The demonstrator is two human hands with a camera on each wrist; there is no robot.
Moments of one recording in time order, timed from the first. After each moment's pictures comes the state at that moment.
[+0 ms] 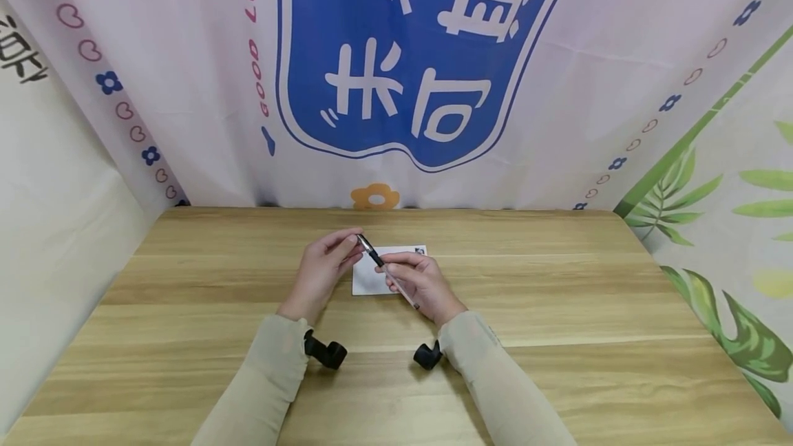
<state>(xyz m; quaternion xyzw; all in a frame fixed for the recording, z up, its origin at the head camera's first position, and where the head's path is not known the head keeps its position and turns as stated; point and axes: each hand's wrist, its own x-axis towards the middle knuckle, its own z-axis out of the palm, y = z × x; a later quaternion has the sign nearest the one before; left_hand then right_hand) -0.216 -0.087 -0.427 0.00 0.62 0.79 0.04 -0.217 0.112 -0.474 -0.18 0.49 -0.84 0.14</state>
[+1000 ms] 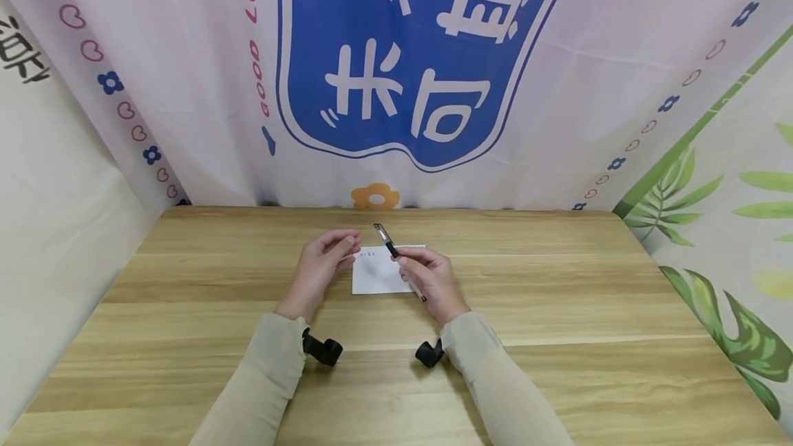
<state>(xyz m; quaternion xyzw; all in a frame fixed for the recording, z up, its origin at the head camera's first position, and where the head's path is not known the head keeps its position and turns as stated) -0.218 -0.094 -0.426 -0.01 0.67 0.74 0.04 -0.217 0.119 -0.476 -0.09 0.56 -0.82 0.01</state>
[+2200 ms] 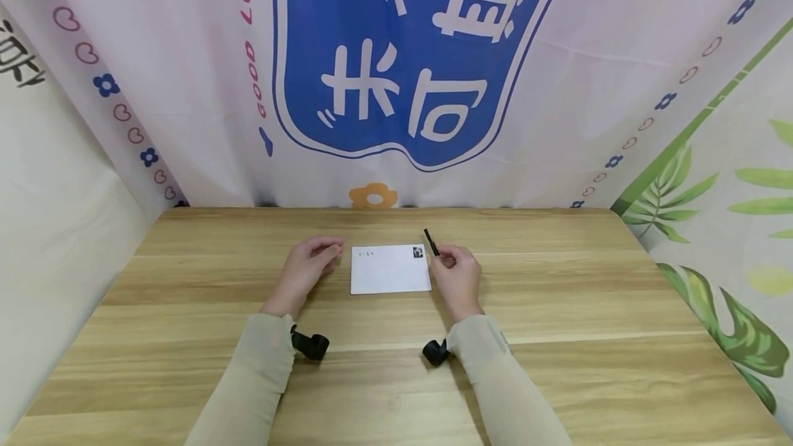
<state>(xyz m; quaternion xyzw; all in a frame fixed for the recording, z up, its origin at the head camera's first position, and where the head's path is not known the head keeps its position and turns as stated) -0.224 -0.121 -0.440 -0.02 0.76 0.65 0.07 -0.223 0.151 -0.480 0.04 0.83 -0.49 -0.25</state>
